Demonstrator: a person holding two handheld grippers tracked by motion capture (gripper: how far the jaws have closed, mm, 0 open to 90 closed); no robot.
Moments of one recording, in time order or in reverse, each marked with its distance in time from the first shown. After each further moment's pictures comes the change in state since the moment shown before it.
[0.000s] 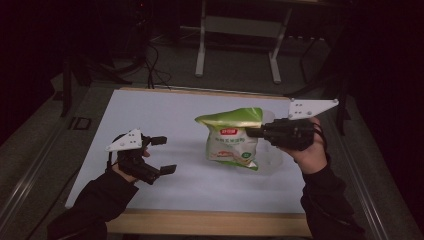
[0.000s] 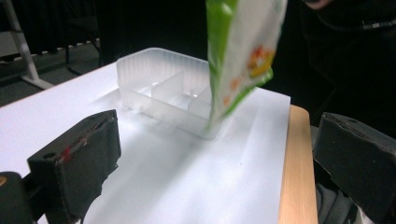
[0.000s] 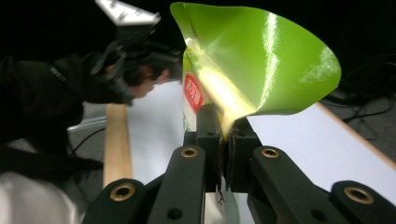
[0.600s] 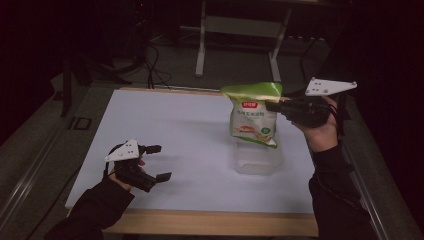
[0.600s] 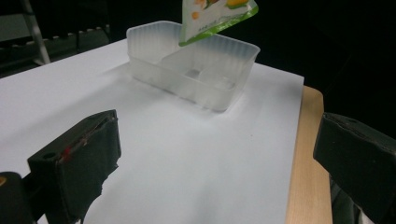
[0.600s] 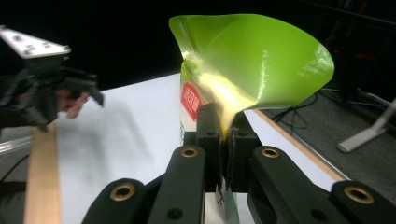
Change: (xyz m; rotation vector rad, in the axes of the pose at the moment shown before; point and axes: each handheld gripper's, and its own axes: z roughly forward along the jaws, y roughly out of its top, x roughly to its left) left arm 0.003 -0.034 -0.003 0.036 0.047 -0.025; right arm -0.059 0.000 -0.027 -0.026 -0.210 0.031
